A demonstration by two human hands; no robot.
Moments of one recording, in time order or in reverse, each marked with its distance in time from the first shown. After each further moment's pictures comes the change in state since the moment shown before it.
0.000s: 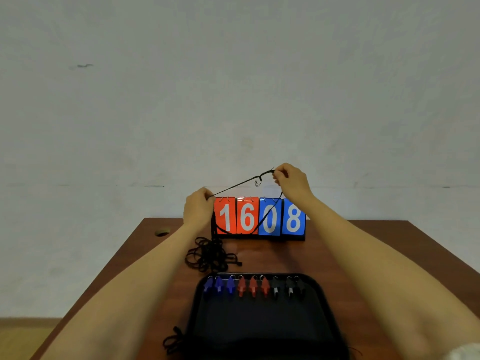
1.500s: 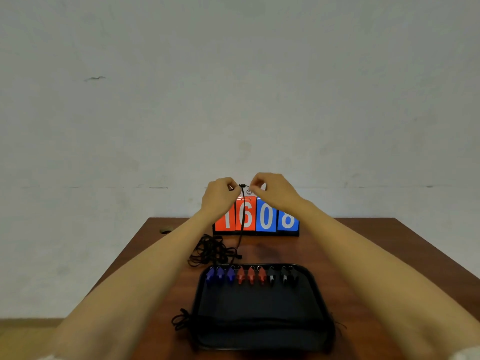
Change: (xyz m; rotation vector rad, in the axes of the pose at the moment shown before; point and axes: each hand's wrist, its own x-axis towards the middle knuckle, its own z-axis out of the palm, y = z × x) left_hand -0.053 0.076 -0.028 0.031 -0.101 0.228; right_hand -0.070 -0.048 -0.011 -0.368 -0.217 -0.297
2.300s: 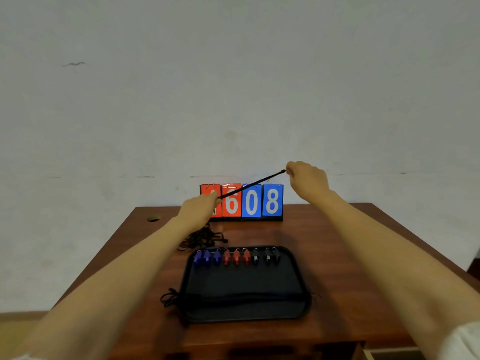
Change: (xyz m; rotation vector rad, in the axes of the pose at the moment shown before) left_hand -0.054 -0.028 0.000 0.575 -0.351 0.125; right_hand -0.050 0.069 -0.051 -0.538 0.140 0.182
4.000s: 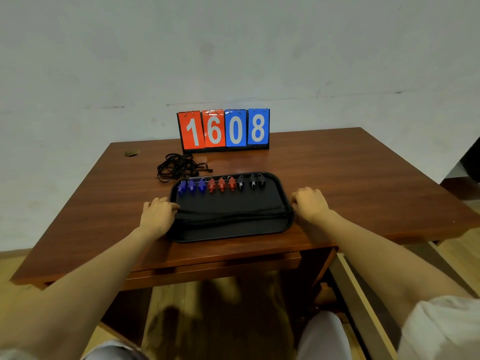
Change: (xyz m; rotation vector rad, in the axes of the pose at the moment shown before) left_hand -0.104 -0.061 0.152 0.128 -0.217 -0.155; right_hand -0.189 0.062 0.142 -0.095 -0.544 0.034
